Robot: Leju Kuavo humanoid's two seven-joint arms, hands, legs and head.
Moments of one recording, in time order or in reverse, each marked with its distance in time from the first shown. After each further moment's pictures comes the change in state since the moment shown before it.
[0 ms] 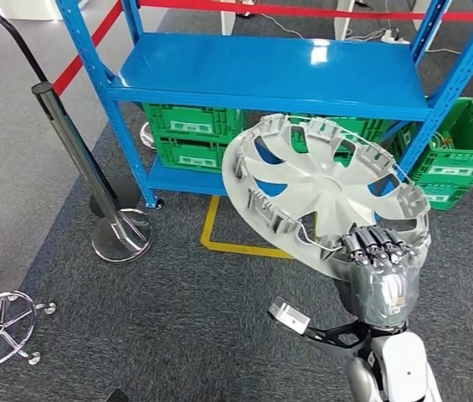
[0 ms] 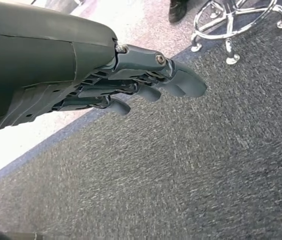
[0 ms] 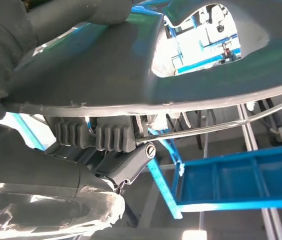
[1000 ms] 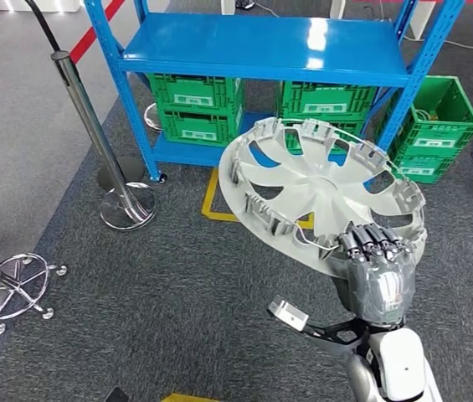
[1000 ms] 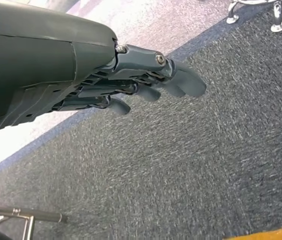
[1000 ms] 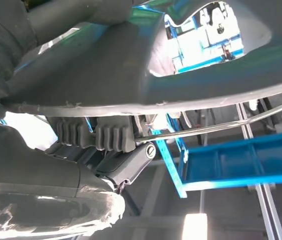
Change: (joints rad) left arm -0.005 0.001 0.014 -0.004 -0.003 -0.003 -0.007; right arm -0.015 -0.020 0.008 0.027 0.000 -0.002 0.012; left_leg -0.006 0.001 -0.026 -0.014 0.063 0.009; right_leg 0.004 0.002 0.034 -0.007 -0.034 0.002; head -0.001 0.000
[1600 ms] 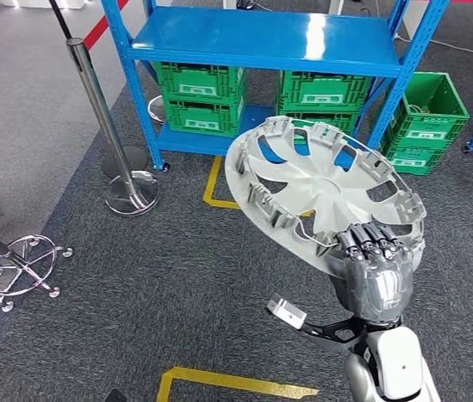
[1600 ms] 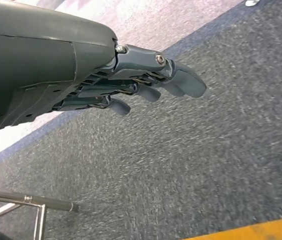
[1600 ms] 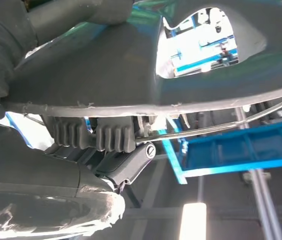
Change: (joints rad) left arm -0.002 0.001 0.006 -0.002 0.009 -0.017 -0.027; right arm -0.002 -0.003 0.007 0.003 0.000 -0.001 0.008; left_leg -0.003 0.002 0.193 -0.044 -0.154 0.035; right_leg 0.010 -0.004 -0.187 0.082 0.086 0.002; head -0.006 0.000
